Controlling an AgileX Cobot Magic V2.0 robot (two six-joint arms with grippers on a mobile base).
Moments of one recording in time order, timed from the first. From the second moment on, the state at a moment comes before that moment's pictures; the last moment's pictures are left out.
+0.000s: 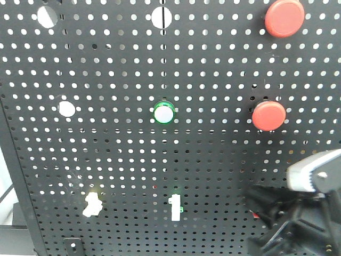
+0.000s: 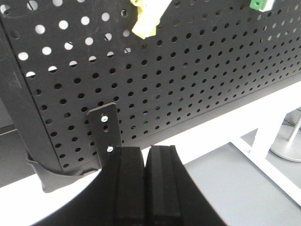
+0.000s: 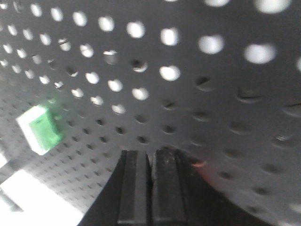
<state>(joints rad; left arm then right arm) -0.51 0.67 -0.31 -0.04 0.04 0.05 0.37 1.05 -0.71 1.29 0.19 -1.34</state>
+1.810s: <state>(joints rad) -0.51 0.67 -0.31 -0.04 0.08 0.05 0.37 0.39 -0.22 1.14 -0.24 -1.34</state>
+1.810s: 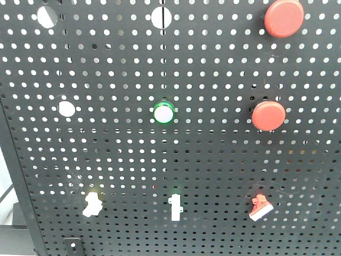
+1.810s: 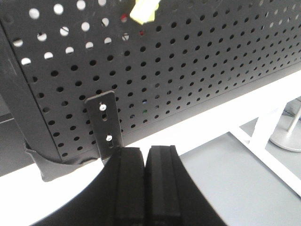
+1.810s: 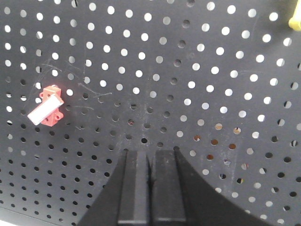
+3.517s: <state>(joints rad) -0.12 -0.01 0.03 -0.01 0.26 -0.01 0.37 0.39 -0.22 1.14 -0.24 -1.34</state>
